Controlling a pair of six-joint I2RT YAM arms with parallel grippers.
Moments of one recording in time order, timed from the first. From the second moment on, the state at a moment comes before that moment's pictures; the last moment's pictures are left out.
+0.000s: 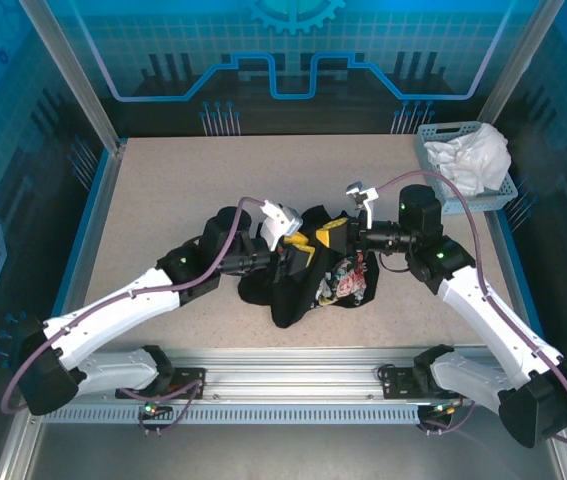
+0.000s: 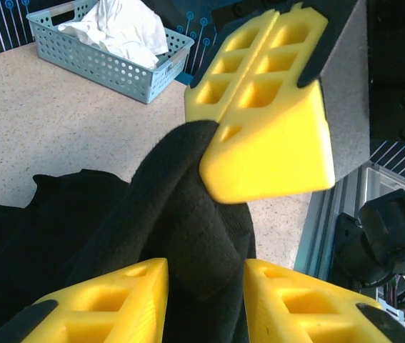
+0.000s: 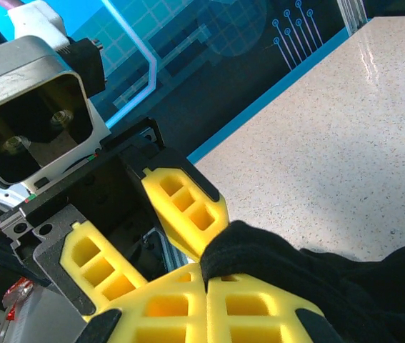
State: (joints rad) left arm -0.80 1.17 0.96 -0.14 0.32 -0.15; right arm 0.40 1.04 0.90 -0.19 -0.89 0.33
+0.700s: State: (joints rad) left arm -0.78 1.20 0.98 -0.12 0.32 -0.23; right arm 0.41 1.07 1.00 -0.37 -0.72 0.32
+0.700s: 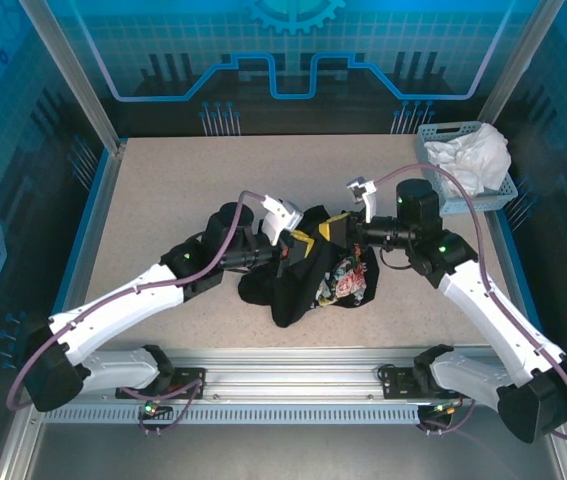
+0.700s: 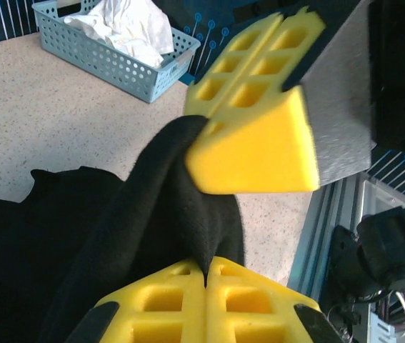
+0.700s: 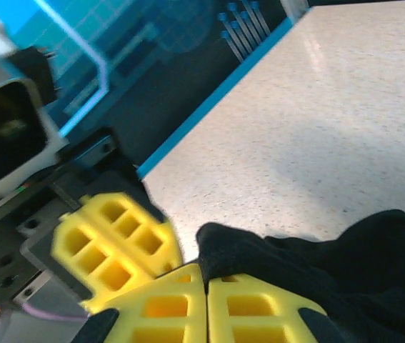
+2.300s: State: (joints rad) left arm -0.58 1.09 1.00 -0.21 0.26 -0.69; right arm 0.52 1.05 0.90 -0.21 -0.76 0.18
